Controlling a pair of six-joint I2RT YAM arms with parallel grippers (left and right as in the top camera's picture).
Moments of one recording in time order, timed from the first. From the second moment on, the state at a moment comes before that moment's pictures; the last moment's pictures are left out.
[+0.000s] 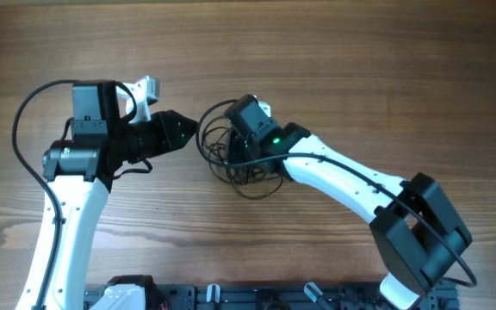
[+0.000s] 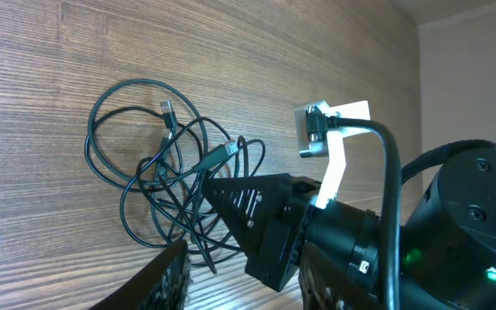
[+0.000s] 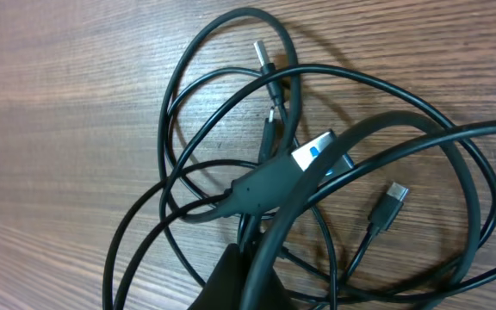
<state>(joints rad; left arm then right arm) -0.01 1.25 1.07 -0.78 0.63 -0.36 0.76 1.83 1.23 -0.44 -0.05 0.82</state>
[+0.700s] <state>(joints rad) -0.01 1.25 1.07 -0.77 0.76 -0.34 0.76 1.41 1.78 -0.76 -0.09 0.27</state>
